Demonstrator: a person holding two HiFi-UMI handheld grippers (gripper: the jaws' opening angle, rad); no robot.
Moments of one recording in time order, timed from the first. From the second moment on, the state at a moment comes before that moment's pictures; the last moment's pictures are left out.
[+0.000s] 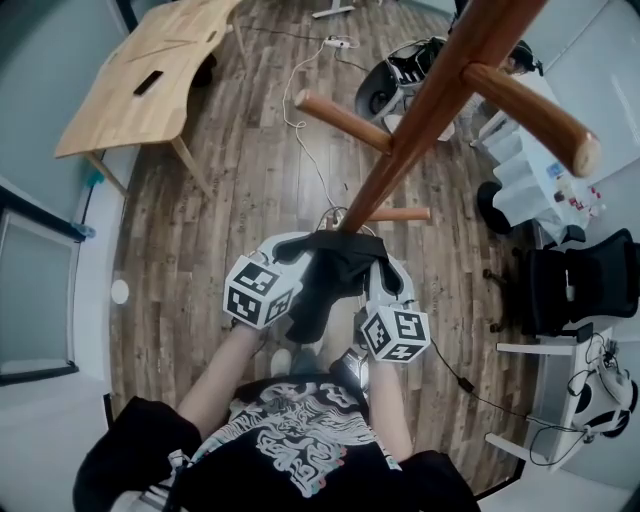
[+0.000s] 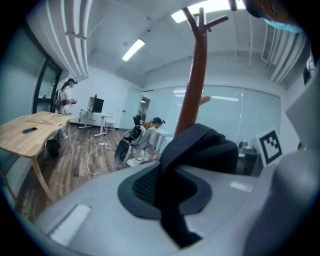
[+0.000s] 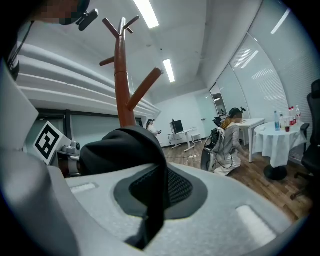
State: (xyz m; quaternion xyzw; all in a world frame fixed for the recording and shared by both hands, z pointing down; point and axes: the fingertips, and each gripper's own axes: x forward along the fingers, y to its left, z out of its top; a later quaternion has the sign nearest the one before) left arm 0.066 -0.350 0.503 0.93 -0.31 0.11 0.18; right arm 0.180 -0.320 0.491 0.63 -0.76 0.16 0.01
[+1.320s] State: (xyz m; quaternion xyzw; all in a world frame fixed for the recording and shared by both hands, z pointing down) left arm 0.052 -0.334 0.505 0.91 -0.36 0.14 0.17; right arm 0.187 -0.294 0.494 0.62 -0.76 0.18 0.01
